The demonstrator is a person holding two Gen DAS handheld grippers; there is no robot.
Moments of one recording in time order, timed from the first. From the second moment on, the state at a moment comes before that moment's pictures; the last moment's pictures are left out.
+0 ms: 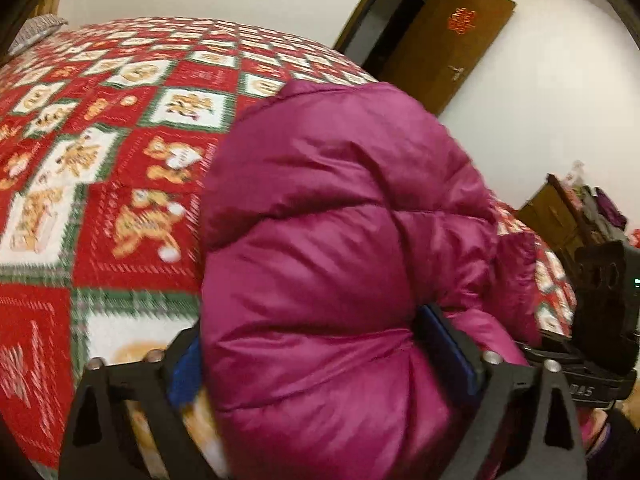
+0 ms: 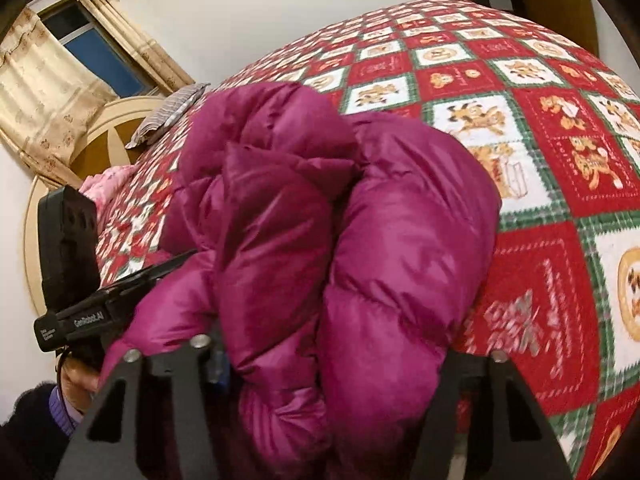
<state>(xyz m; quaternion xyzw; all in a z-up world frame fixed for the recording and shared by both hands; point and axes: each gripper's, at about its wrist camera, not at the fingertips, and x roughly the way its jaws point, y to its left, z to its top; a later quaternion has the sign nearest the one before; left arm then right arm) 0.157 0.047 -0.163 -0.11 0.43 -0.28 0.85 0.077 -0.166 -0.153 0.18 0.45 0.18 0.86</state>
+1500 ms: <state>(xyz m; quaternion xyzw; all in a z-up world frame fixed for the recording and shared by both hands) 0.126 -0.172 -0.100 -0.06 0.41 -0.37 0.83 0.026 -0.345 -0.094 0.18 0.35 0.04 0.92</state>
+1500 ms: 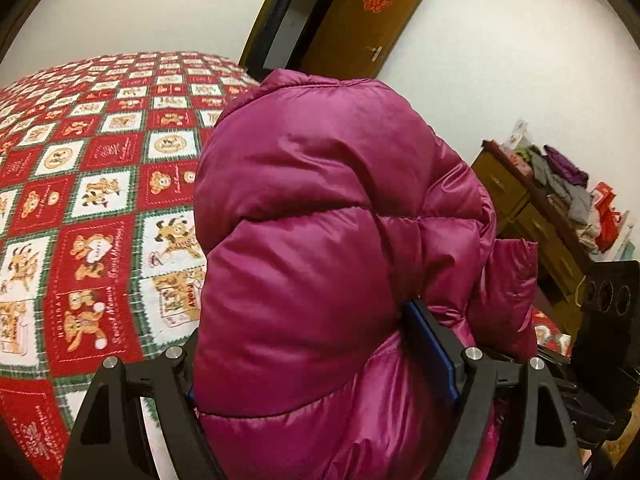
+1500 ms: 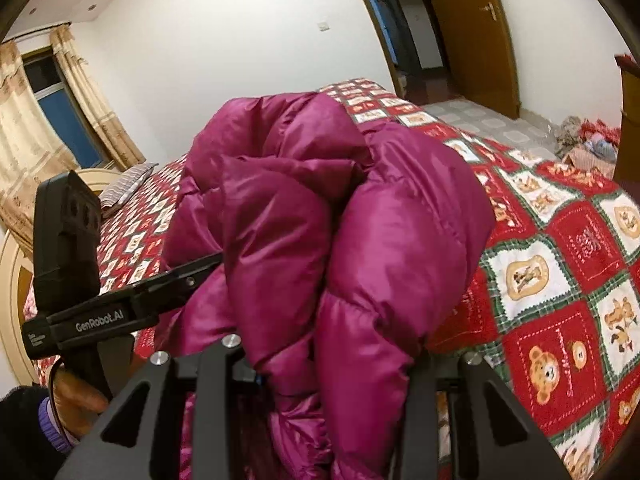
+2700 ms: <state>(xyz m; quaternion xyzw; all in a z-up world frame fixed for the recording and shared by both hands) 0.135 -0.232 -0.144 0.09 0.41 -0.21 0.88 0.060 -0.404 -0.110 0.18 0.41 -0.15 0.88</state>
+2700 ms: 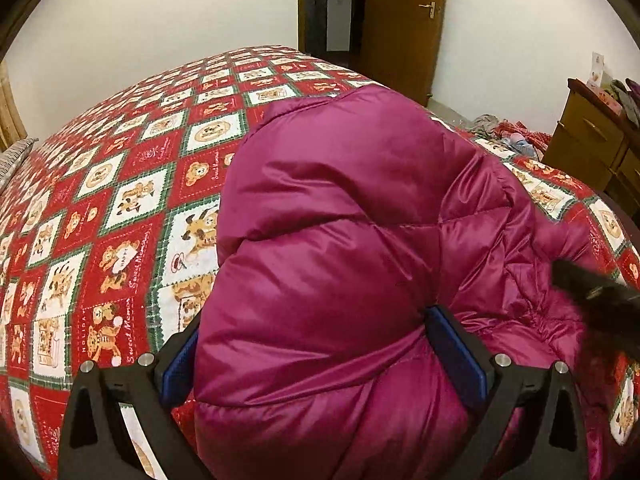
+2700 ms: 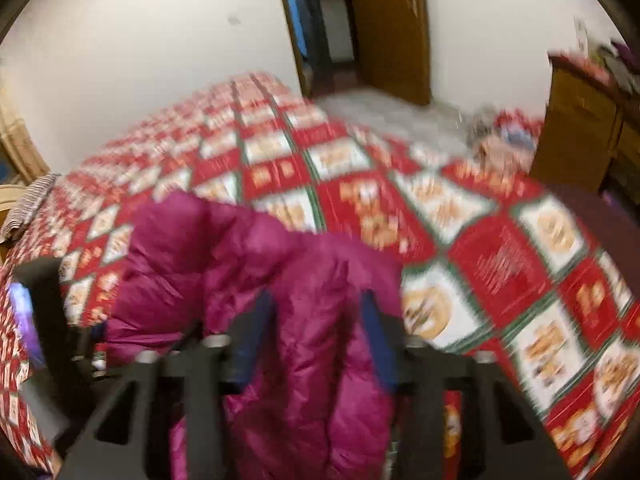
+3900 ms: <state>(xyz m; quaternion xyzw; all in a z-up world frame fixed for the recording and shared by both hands) 0.084 -0.222 -0.113 0.18 0.39 -0.21 0.88 0.013 -0.392 -0.119 0.19 0.37 -0.20 0.89</state>
